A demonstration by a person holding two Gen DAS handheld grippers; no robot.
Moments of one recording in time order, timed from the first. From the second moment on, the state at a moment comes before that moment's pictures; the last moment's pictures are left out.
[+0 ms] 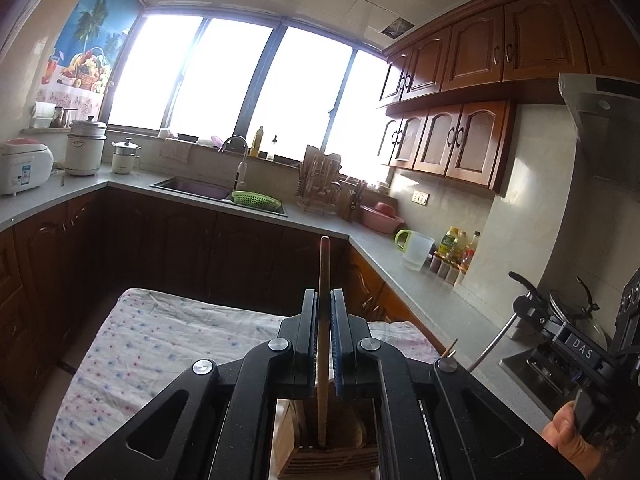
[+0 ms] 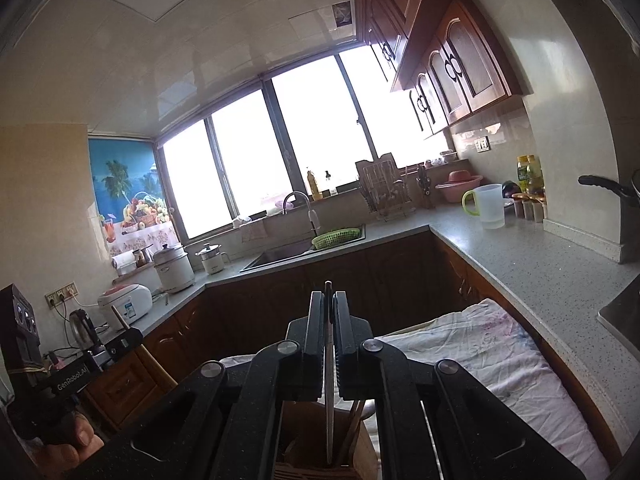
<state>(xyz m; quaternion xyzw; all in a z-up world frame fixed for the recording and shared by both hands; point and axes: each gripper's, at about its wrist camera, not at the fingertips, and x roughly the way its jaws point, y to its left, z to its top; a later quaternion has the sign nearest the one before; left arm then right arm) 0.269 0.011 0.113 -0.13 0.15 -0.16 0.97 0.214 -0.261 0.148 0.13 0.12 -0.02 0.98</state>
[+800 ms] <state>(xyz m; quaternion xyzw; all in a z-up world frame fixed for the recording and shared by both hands) 0.303 0.007 0.066 -0.12 0.23 -0.15 0.95 0.240 -0.262 0.072 0.15 0.24 -0.03 0.96</state>
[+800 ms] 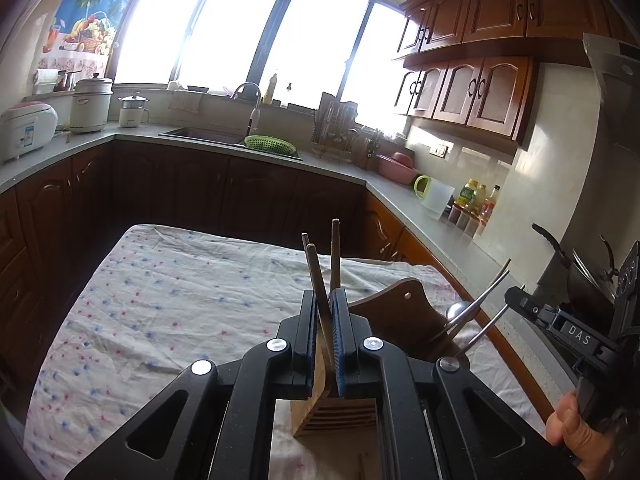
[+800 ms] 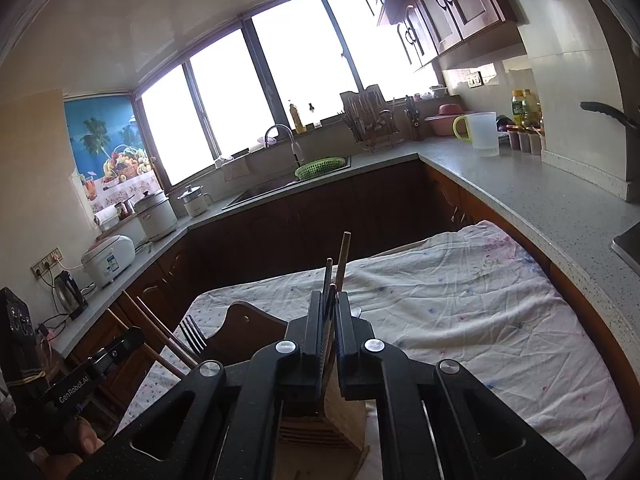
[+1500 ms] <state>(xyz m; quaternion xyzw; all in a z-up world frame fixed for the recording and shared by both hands) 0.218 0.044 0.073 -0.16 0.21 -0.12 0.96 0.182 -0.276 0.102 0.19 0.17 -0.03 0.97</state>
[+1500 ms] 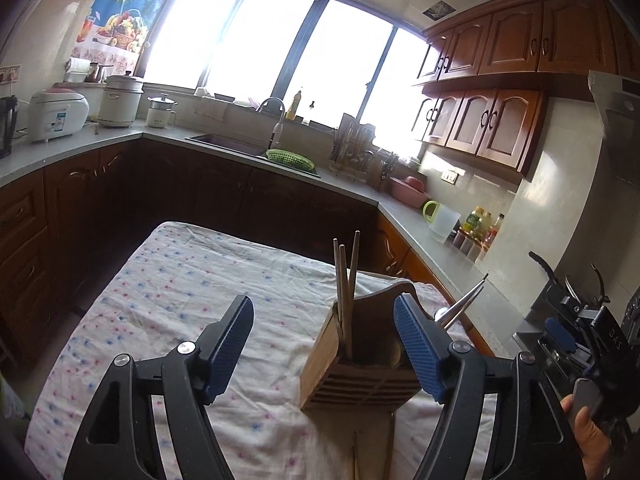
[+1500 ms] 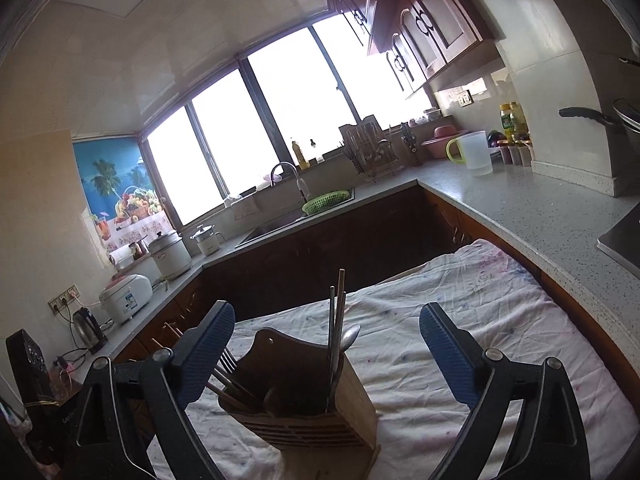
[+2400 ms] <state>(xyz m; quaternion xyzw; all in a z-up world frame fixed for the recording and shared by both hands) 0.127 0.038 0.026 -0.14 0.33 -0.12 0.93 0.041 -0.277 0.023 0.21 0.26 -0.09 0.94</state>
